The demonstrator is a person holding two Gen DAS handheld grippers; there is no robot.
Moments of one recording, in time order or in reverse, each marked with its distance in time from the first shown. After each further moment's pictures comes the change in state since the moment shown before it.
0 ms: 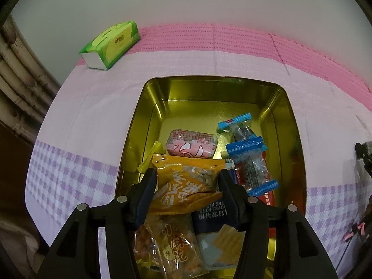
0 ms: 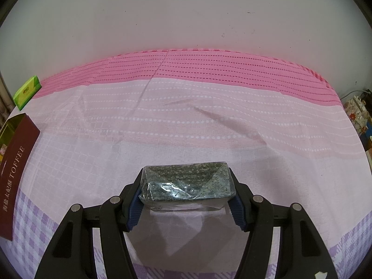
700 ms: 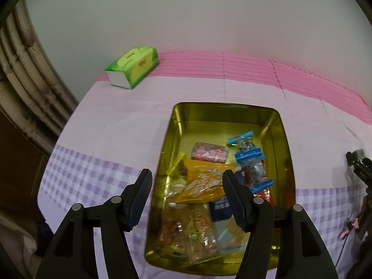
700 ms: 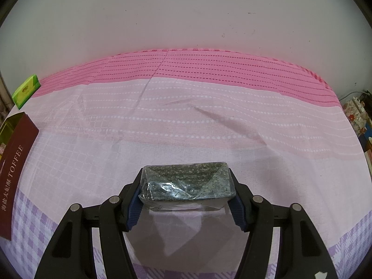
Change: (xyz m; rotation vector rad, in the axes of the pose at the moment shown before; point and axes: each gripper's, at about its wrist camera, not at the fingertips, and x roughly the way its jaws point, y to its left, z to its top) left arm -0.057 0.028 -0.011 -0.033 -0.136 0.029; right arm 0.000 0.001 0.001 -0.003 0.000 -0.008
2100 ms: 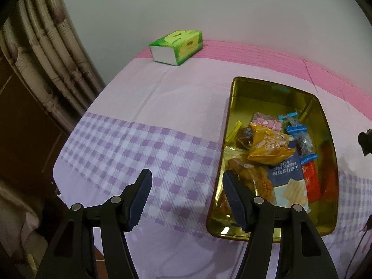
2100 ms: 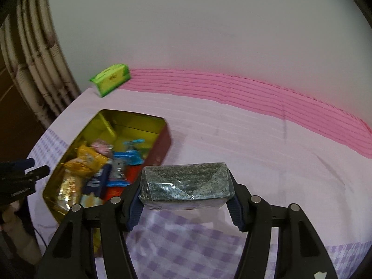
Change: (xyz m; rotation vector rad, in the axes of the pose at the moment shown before) left arm -0.005 0.064 -0.052 -0.109 0.015 0.102; right arm -0.096 0.169 0.018 -0.222 -0.024 0.305
